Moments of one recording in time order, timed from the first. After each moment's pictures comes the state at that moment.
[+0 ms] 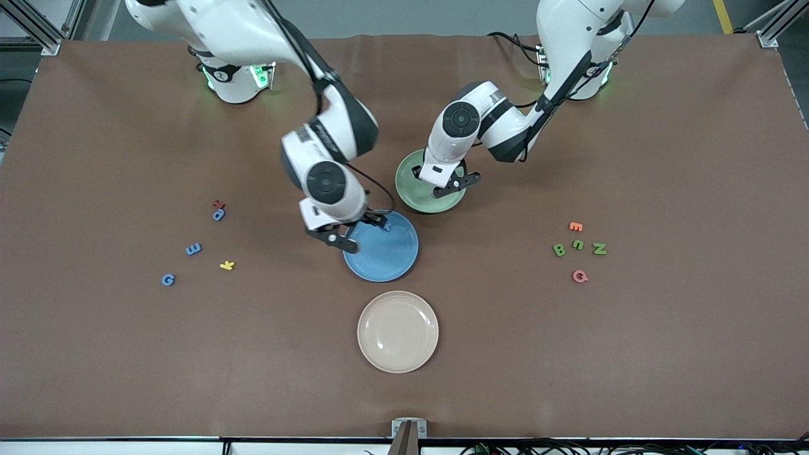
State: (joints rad) left arm -0.39 0.48 -0.49 -2.11 0.00 2.50 -1.23; right arm 0.64 0.48 -0.07 -1.64 0.20 1.92 0.89
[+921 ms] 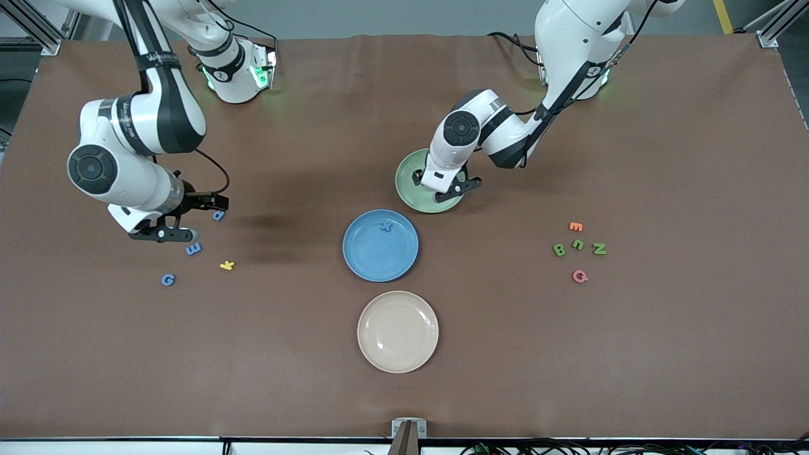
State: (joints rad) left arm -0.38 0.50 -0.48 -2.09 0.03 2.51 -1.22; right arm 0.16 0.13 -0.07 -2.13 -0.01 2.03 0.12
